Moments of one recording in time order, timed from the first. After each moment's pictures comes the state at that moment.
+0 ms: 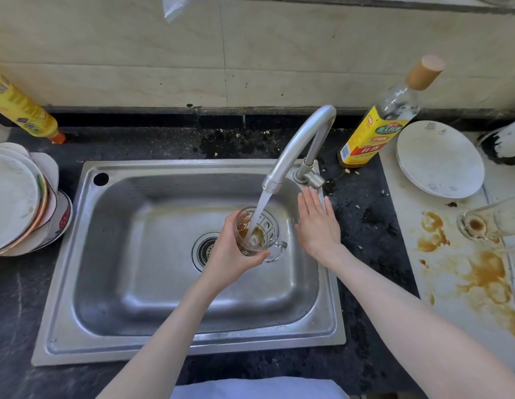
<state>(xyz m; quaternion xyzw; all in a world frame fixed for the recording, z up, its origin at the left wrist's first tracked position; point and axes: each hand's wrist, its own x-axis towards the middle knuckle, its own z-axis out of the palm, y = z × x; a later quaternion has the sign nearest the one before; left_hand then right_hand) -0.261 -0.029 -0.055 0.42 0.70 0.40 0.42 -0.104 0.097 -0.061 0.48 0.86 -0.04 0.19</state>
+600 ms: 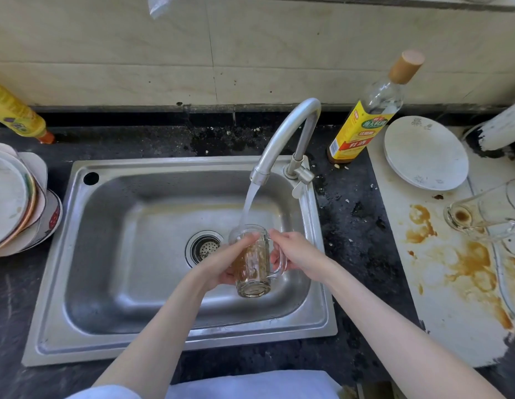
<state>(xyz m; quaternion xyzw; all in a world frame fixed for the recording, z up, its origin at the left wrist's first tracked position) -0.256 -0.026 -0.050 0.16 0.64 0.25 0.71 -0.111 0.047 -0.015 0.56 0.50 -0.66 0.03</state>
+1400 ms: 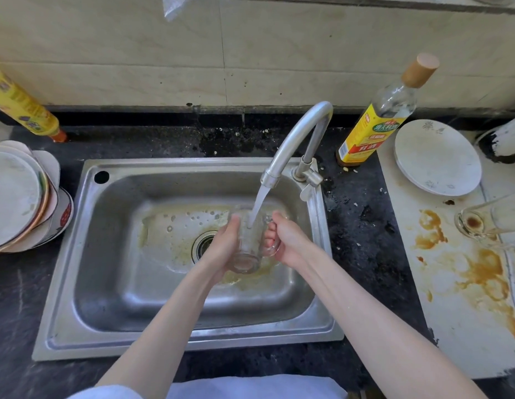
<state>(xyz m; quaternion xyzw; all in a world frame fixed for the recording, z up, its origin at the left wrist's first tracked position) -0.263 -0.012 -0.040 0.11 0.68 0.39 0.62 -0.158 0.055 -0.023 0.60 0.20 -0.77 -0.14</state>
